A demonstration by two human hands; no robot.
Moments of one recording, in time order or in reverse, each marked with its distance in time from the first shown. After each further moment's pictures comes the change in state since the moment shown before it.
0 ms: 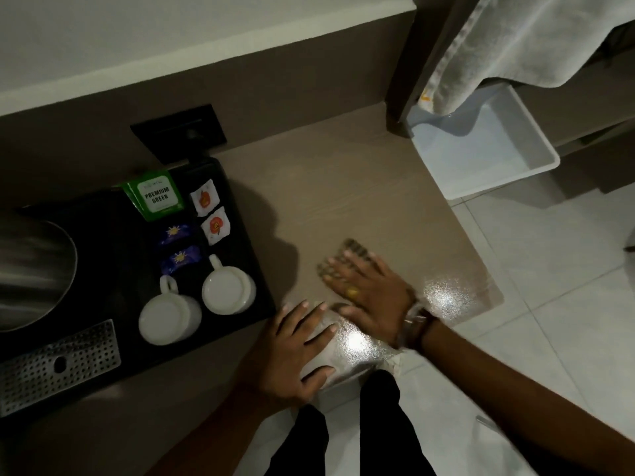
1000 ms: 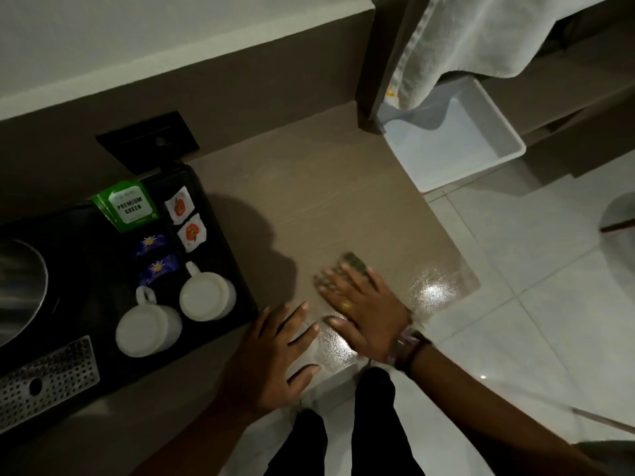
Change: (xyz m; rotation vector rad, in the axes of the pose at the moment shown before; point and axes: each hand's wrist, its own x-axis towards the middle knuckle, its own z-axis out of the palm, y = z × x) left_hand 0.000 0.000 0.001 -0.023 -0.081 -0.034; right_hand -0.033 -0.020 0.016 0.033 0.075 0.158
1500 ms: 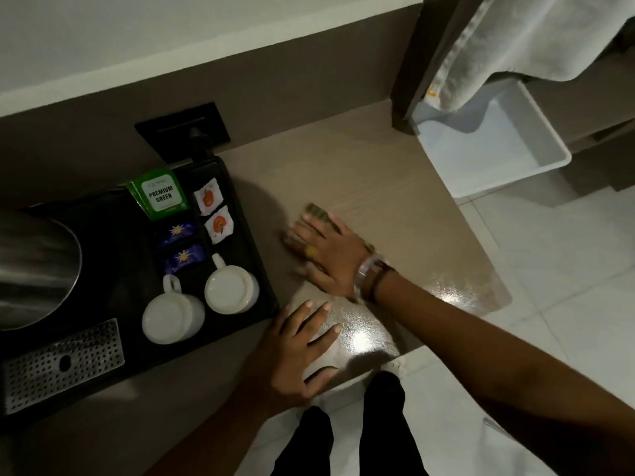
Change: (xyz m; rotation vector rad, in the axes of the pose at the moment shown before) left_hand 0.000 -0.001 0.002 0.007 0.037 0.043; right_hand 0.134 -0.006 -0.032 0.003 -0.033 -0.196
